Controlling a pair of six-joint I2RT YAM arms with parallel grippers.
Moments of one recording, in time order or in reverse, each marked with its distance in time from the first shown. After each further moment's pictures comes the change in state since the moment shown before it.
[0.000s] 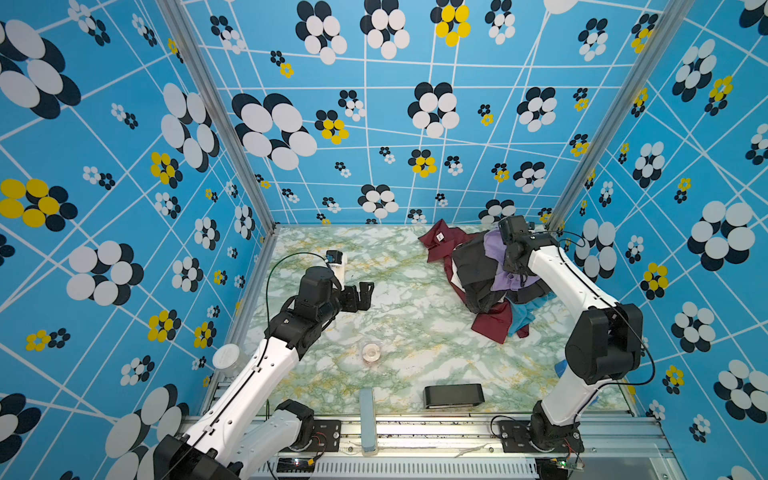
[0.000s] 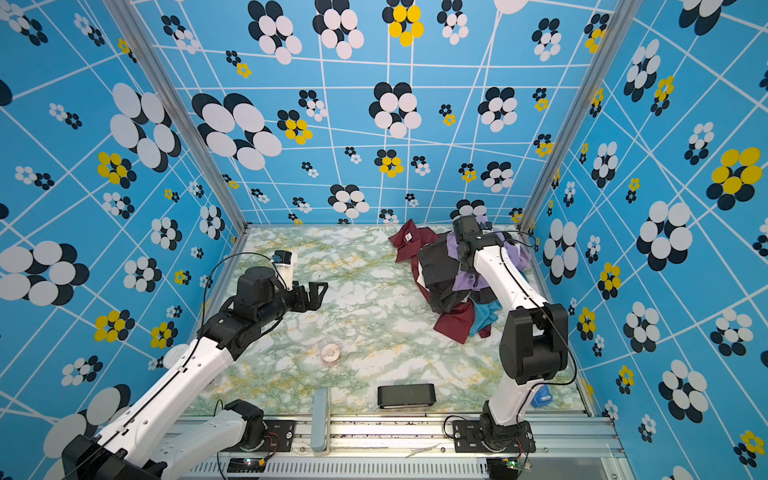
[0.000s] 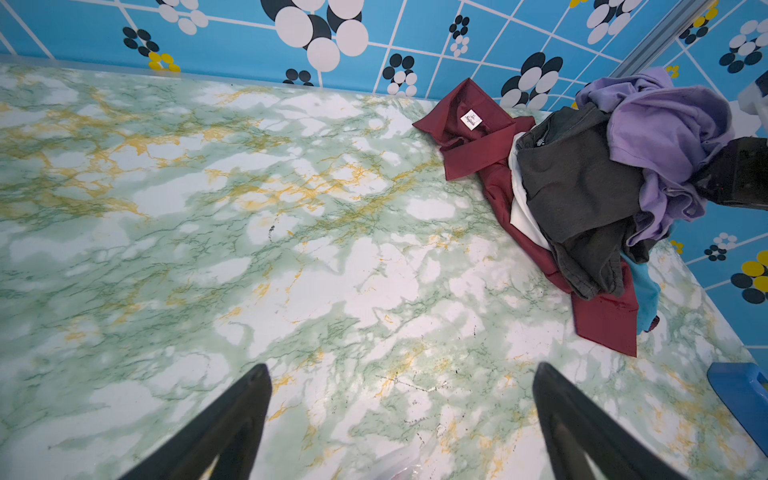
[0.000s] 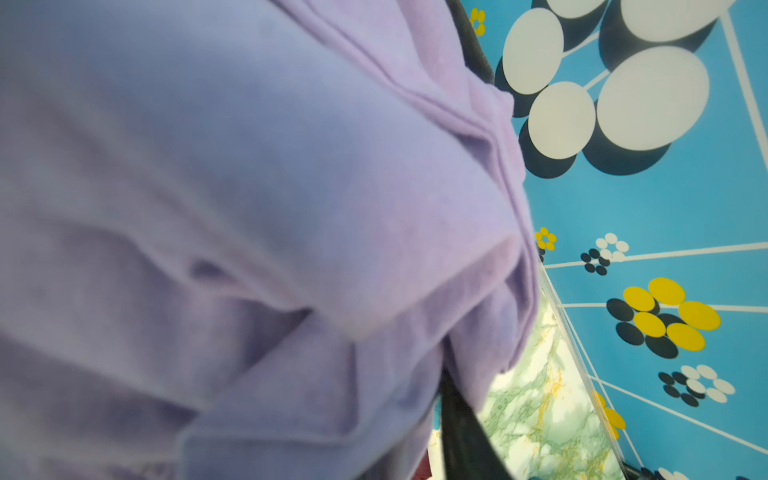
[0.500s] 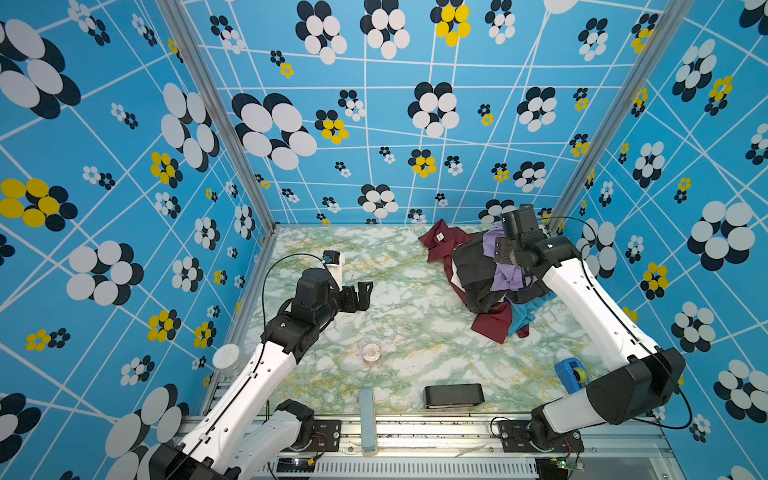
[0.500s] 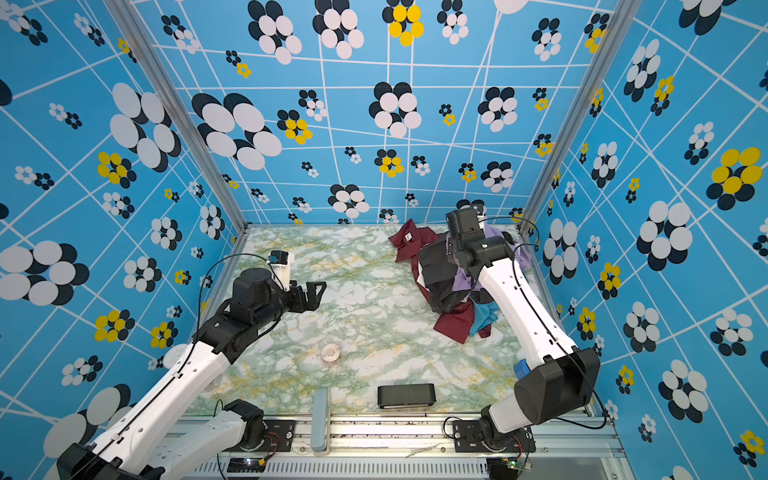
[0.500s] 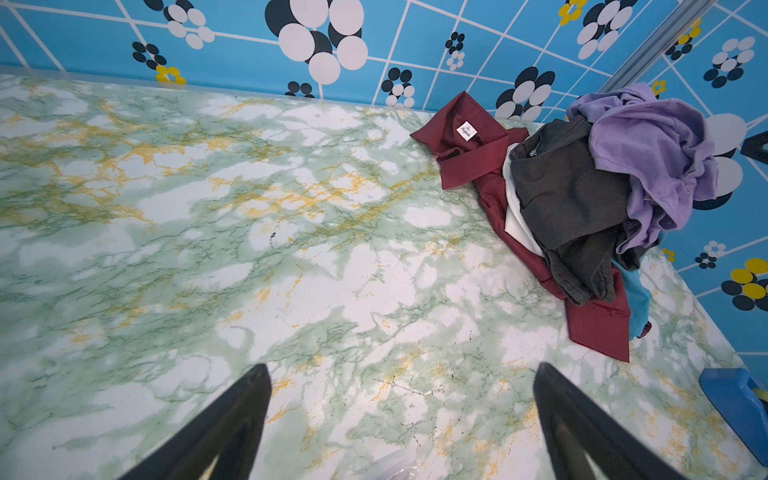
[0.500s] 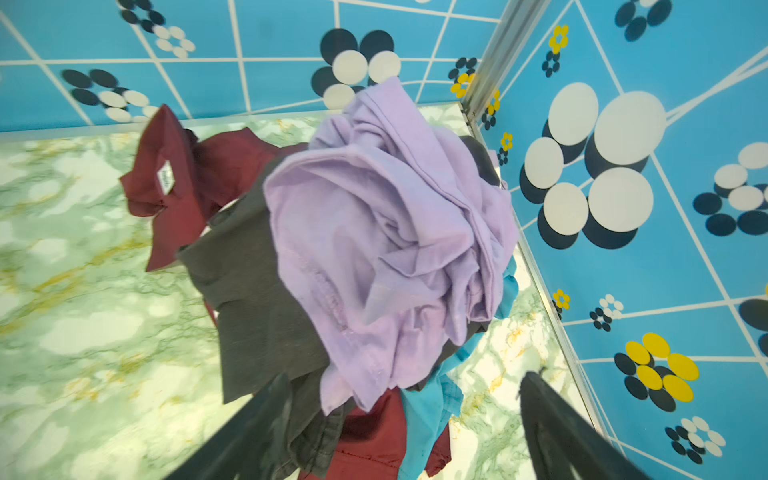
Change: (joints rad) left arm -0.001 -0.026 -0.004 0.000 -0.013 -0.006; right arm 0.173 -0.232 0.051 -0.013 -0.020 -0.049
